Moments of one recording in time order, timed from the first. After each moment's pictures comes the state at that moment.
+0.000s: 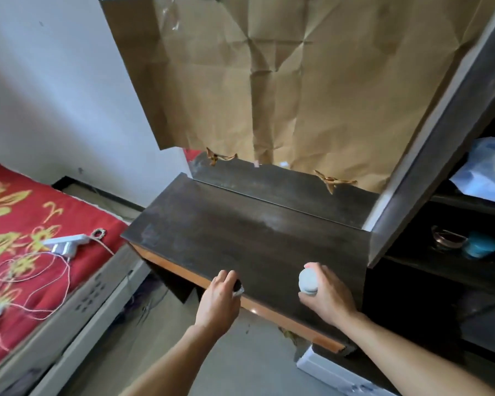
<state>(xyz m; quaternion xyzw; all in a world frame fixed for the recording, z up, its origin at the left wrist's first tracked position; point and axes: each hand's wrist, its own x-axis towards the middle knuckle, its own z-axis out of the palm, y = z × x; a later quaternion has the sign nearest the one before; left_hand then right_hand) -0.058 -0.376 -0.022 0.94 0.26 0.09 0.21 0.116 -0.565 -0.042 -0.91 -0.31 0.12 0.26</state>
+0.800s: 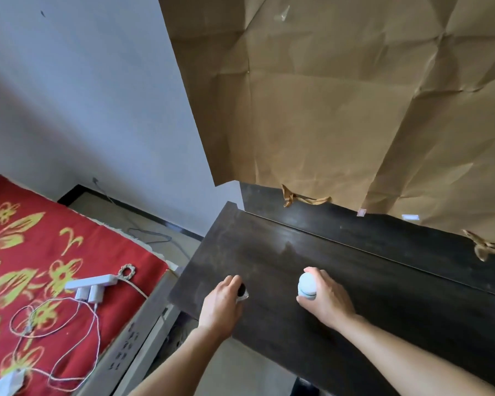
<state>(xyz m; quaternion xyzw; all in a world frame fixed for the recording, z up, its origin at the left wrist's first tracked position) -0.018 -0.055 -0.039 0.94 0.28 0.01 0.20 0.150 -0.236 -0.071 -0.91 -0.29 0.20 0.24</state>
